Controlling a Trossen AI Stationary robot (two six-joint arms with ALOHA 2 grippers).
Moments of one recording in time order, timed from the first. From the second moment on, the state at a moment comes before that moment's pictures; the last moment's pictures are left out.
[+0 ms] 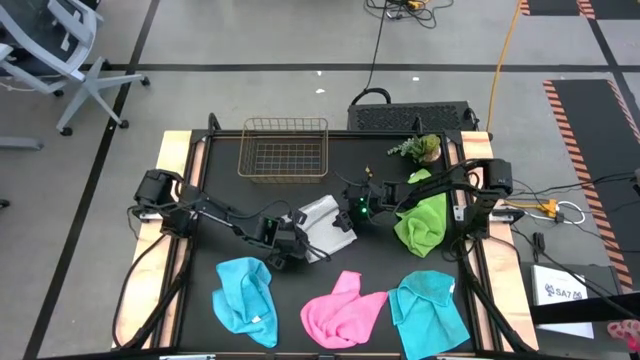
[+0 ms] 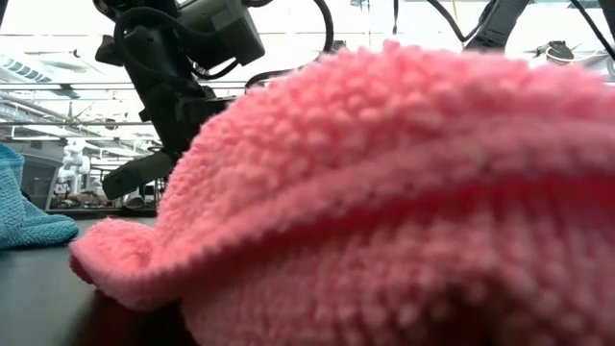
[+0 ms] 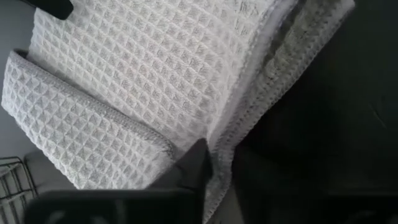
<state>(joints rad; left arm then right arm) -0.19 1.80 0.94 -0.31 -0.30 0.38 -0.16 1.79 0.75 0.25 -0.27 0.84</state>
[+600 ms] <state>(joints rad) -0.19 1.81 0.94 -0.28 -0.36 0.25 -0.16 1.79 0.75 0.27 -0.29 0.81</state>
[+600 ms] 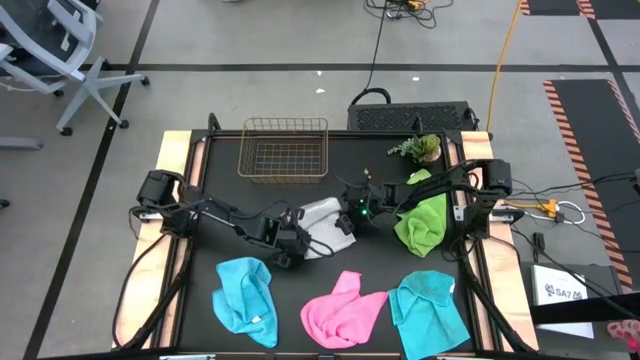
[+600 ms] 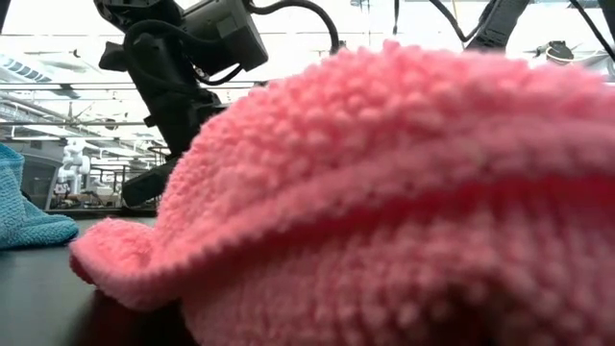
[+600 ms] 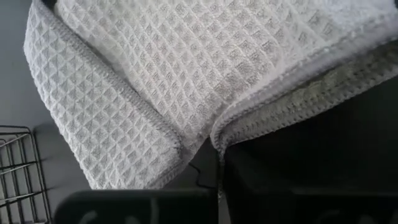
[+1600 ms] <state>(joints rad) -0.14 1.70 1.33 -0.72 -0.63 0.18 -0.14 1.66 1.21 -0.19 -0.26 0.57</state>
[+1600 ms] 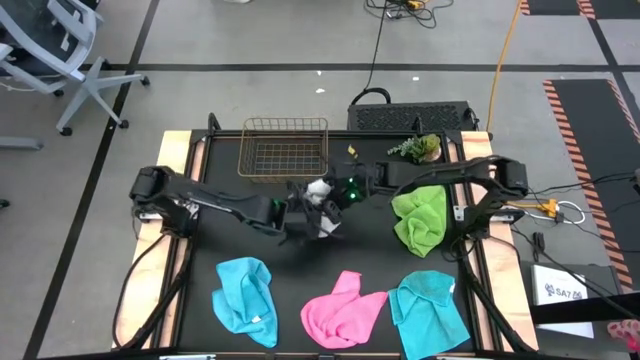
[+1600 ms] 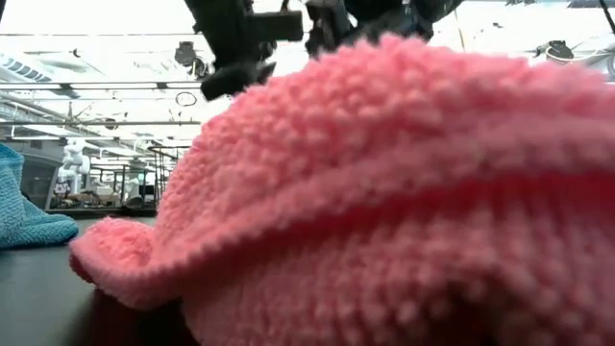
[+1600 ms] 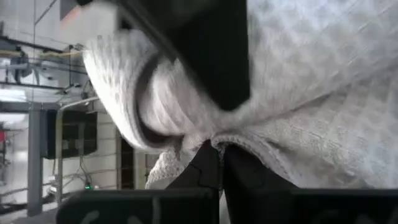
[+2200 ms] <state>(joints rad) 0.15 1.45 1.34 -0.70 -0.65 0.40 -0.33 1.65 1.31 -0.07 -0.27 0.47</state>
